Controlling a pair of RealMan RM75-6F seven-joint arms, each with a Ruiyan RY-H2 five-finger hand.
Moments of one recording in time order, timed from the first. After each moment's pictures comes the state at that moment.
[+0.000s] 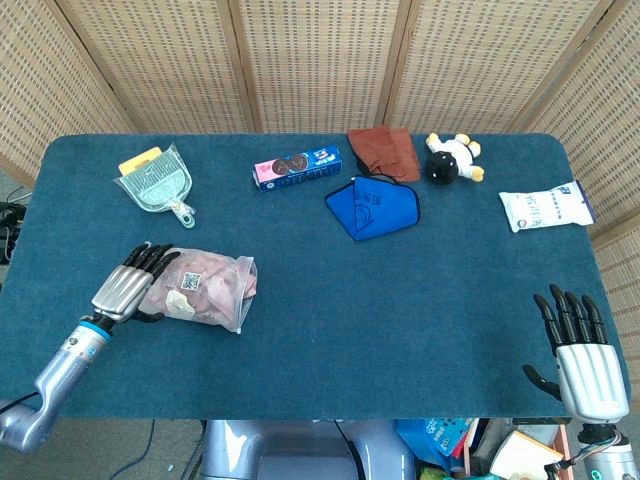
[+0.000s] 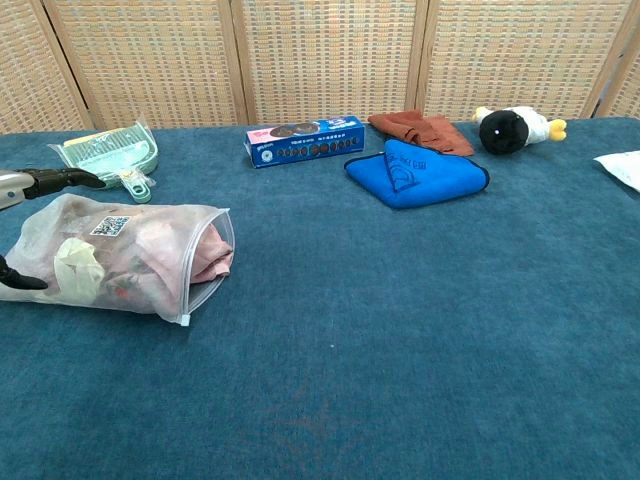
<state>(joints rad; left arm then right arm) -0.49 -1.40 -0.09 -1.20 1.54 0.96 -0.10 0.01 -1.14 0.06 -1.74 -1.65 1.61 -0.27</state>
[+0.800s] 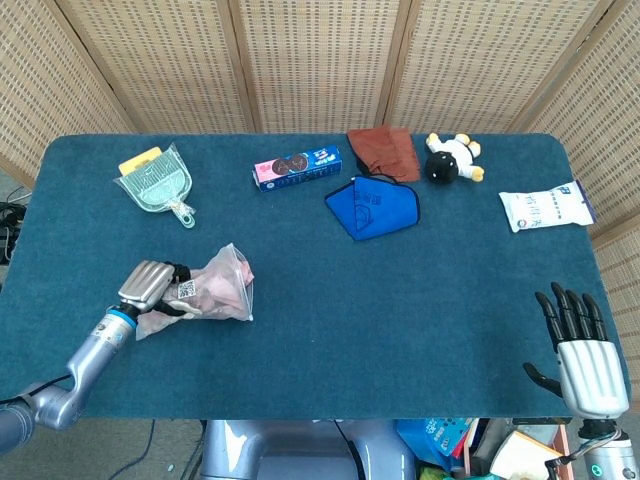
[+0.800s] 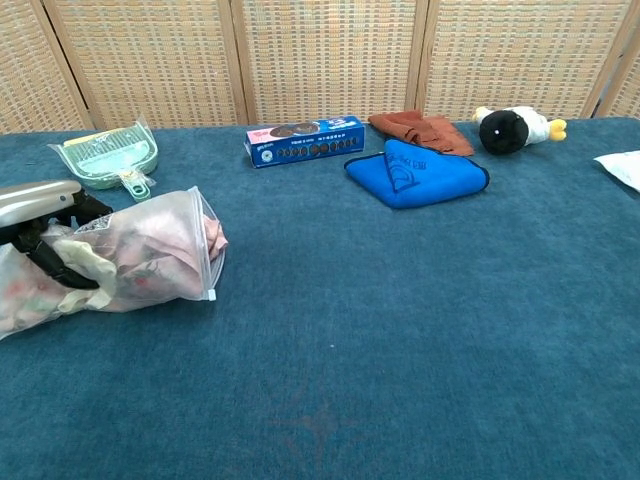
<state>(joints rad) -0.57 -1.51 -0.10 -1.10 1.46 0.89 -0.23 0.03 -1.14 0.06 -1.74 -1.62 1.58 -0.25</state>
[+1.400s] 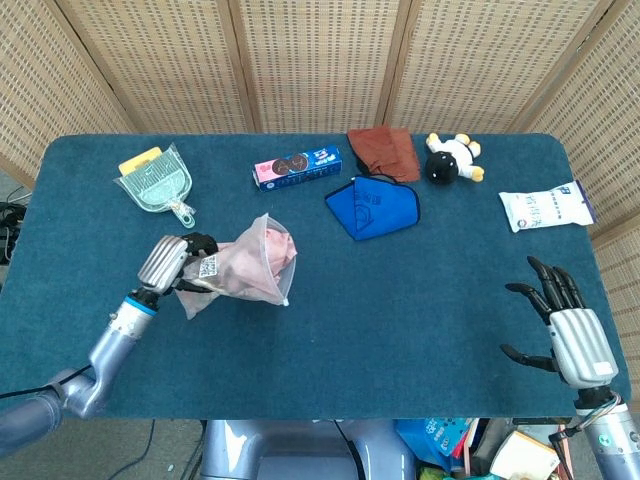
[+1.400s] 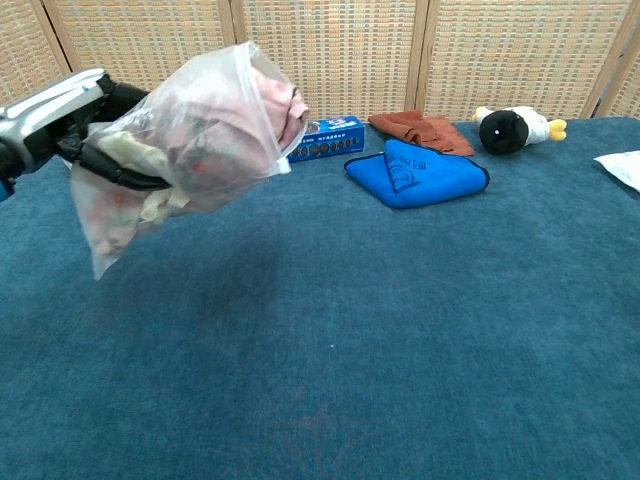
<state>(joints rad) -0.64 -1.62 -0.17 -1.07 1.60 1.21 -0.60 0.16 -0.98 0.12 -1.83 -1.60 1.41 0.19</state>
